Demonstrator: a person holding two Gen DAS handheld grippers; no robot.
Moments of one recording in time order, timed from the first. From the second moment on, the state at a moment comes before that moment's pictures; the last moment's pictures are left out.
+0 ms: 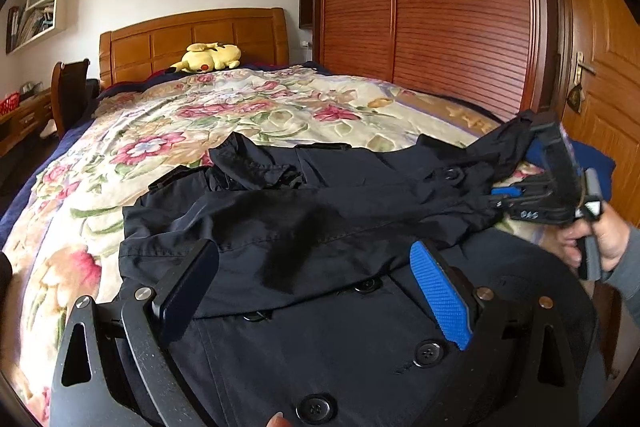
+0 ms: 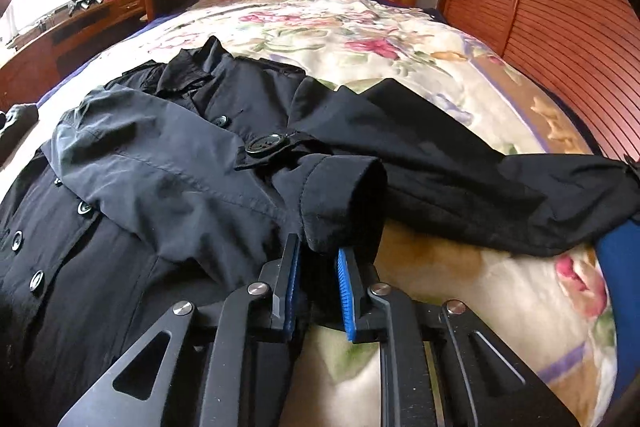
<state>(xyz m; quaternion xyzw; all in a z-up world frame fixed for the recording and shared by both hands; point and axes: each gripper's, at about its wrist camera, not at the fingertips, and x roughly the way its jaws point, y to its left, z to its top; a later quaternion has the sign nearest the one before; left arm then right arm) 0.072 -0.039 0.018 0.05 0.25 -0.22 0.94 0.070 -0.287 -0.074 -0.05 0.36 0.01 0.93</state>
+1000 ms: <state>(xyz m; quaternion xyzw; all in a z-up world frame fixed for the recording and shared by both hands) 0.073 -0.073 -0.004 0.06 0.26 -0.21 0.94 0.048 -0.447 -0.024 0.01 0.31 -0.19 0.93</state>
